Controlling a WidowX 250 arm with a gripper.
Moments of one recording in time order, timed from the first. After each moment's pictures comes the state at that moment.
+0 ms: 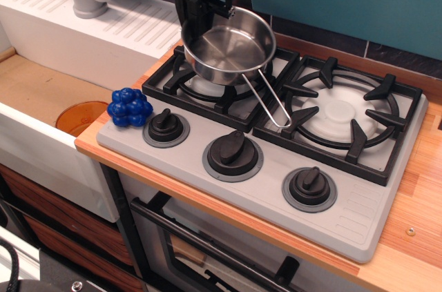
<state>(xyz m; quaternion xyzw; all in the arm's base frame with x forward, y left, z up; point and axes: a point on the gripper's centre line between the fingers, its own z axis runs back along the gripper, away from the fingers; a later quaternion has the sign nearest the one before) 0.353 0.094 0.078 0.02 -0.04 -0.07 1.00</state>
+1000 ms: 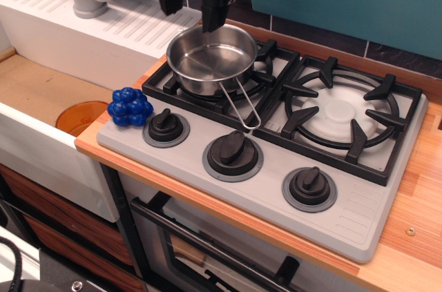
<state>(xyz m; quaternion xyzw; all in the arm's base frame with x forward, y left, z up) 0.347 0.076 0.109 0.04 0.00 -0.07 1.00</state>
